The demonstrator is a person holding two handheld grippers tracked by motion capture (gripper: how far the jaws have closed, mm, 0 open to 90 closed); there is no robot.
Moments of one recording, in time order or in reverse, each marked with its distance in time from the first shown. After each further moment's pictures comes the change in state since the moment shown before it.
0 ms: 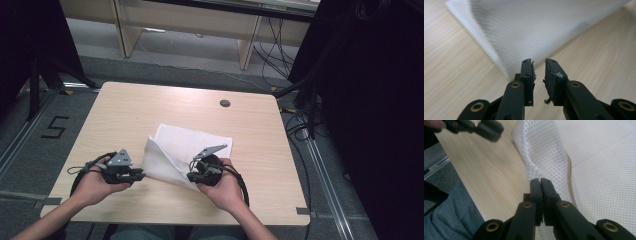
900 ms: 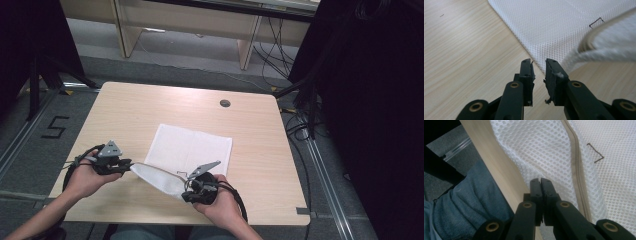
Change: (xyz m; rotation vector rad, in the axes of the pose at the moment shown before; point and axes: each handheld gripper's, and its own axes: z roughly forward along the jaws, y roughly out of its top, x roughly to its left) left arm 0.032 -0.007 -0.005 0.005 0.112 -0.059; right arm 0.026 -0.031 0.012 0.077 0.093 -0.017
